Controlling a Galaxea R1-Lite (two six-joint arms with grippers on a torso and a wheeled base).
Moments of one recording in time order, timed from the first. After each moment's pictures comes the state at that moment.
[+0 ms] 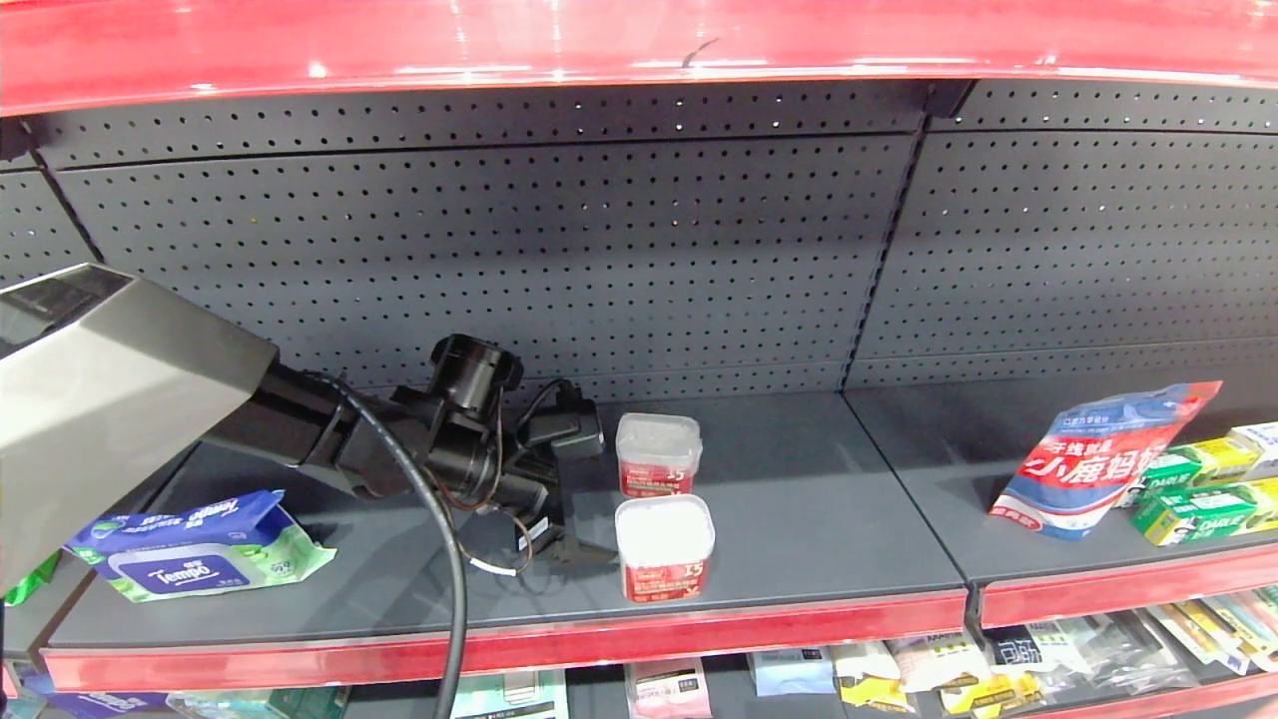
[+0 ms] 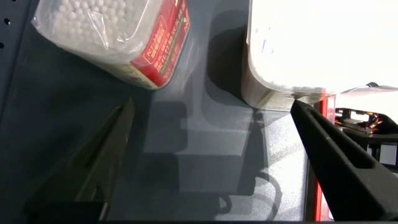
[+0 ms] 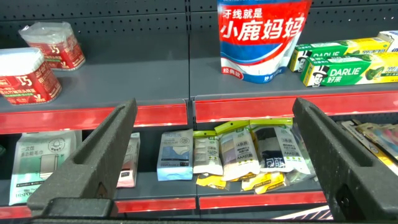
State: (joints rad) left arm -0.42 2.12 -1.13 -0.13 -0.58 0.81; right arm 0.00 0.00 0.00 0.00 0.01 0.00
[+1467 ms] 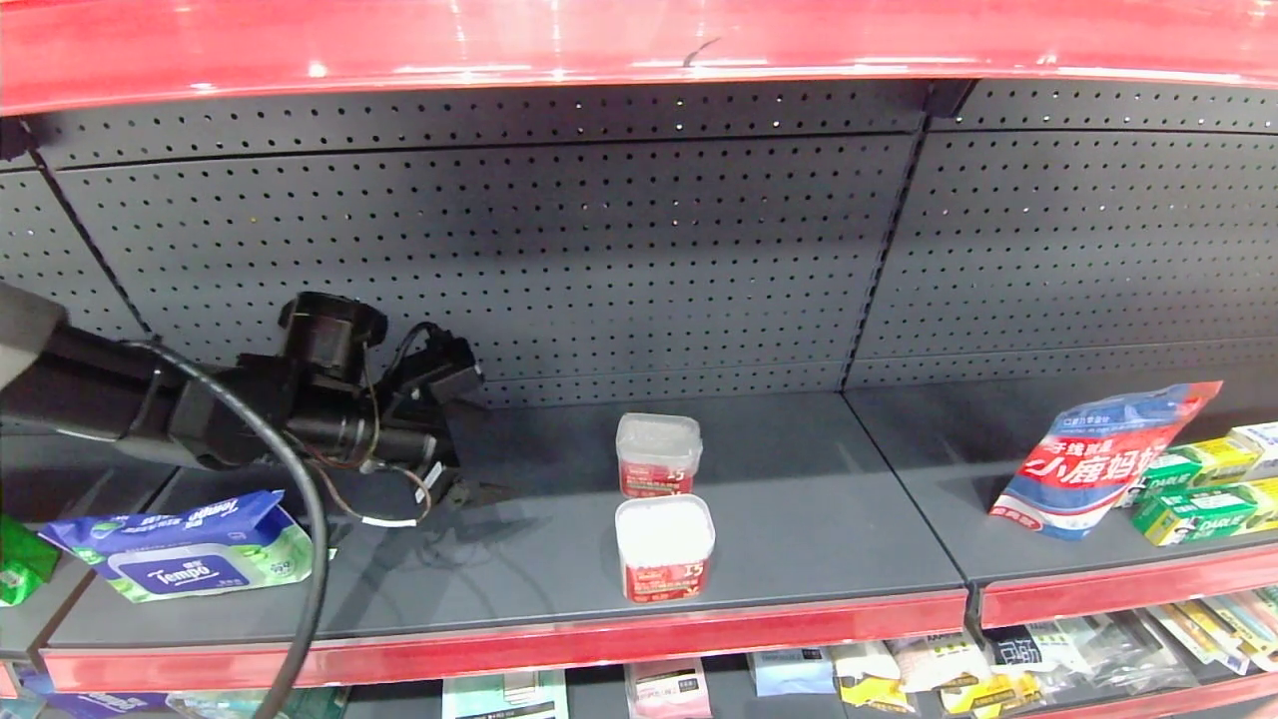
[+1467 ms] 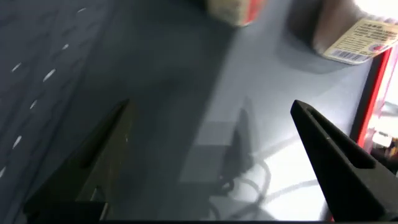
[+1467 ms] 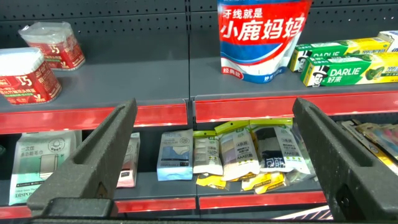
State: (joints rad) left arm -0.17 1.94 -1.04 -0.13 -0.58 0.73; right arm 0.00 0.00 0.00 0.00 0.01 0.00
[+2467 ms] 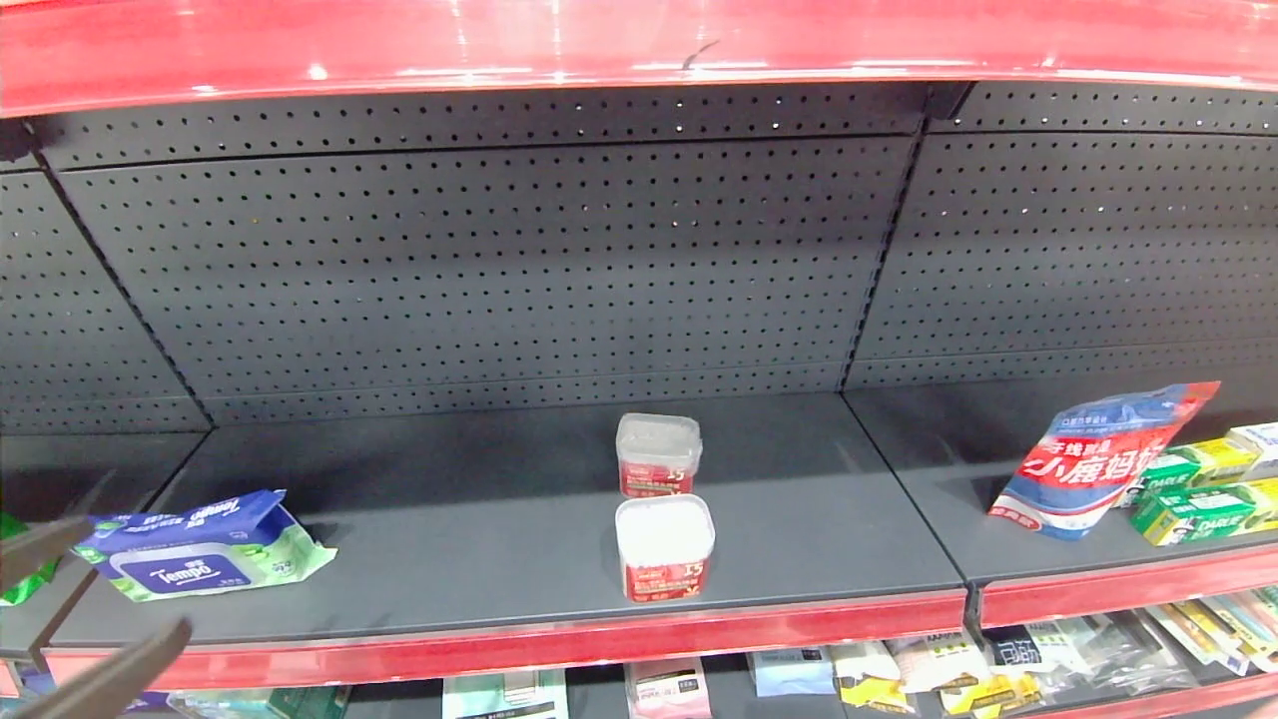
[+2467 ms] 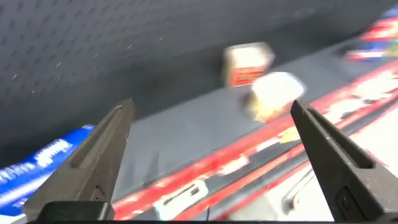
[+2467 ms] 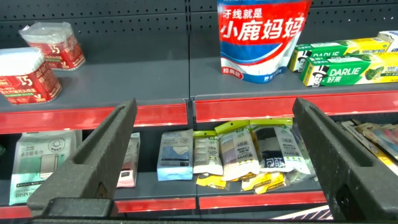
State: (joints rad) left arm -0.17 0.59 -0.38 -0.11 -0.33 -0.02; right arm 0.00 0.00 0.00 0.00 0.01 0.00
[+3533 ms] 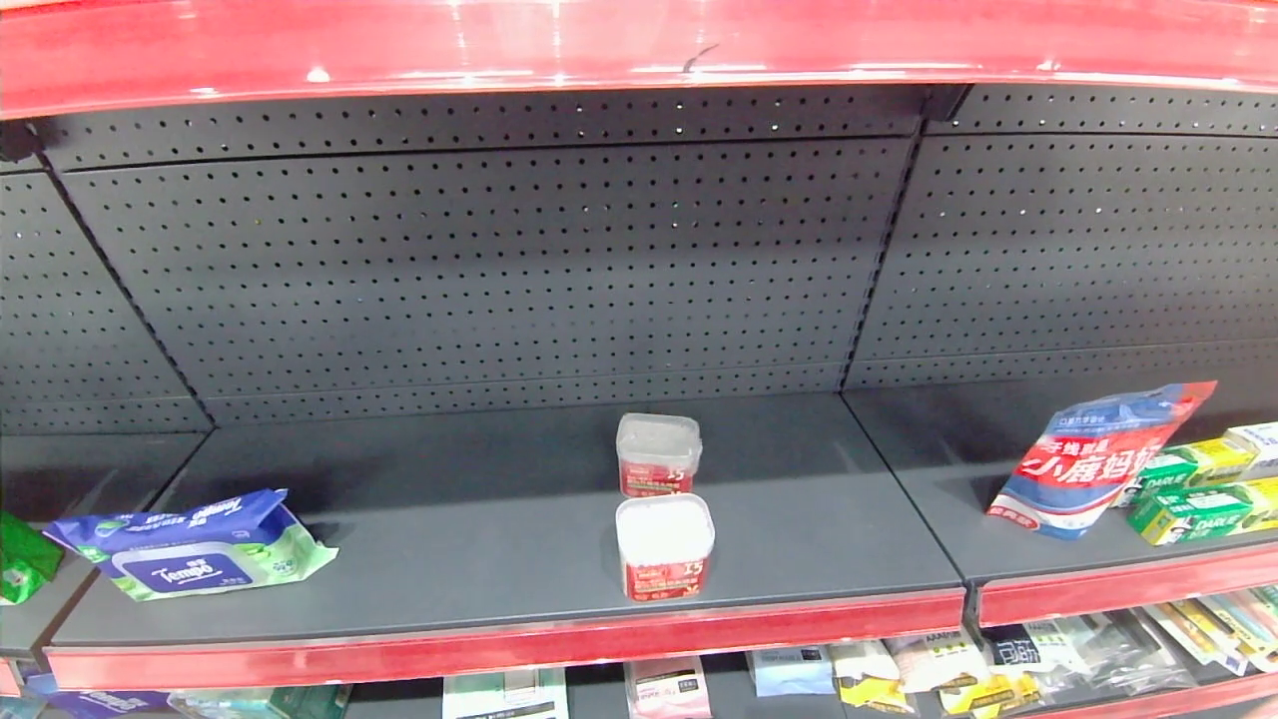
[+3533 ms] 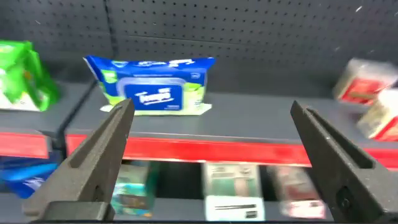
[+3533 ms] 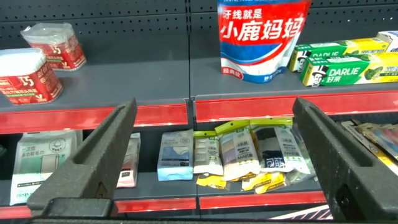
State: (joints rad) left arm -0.31 0.02 -0.01 -0.03 0.38 -0.06; right arm 0.00 0.00 0.00 0.00 0.01 0.00
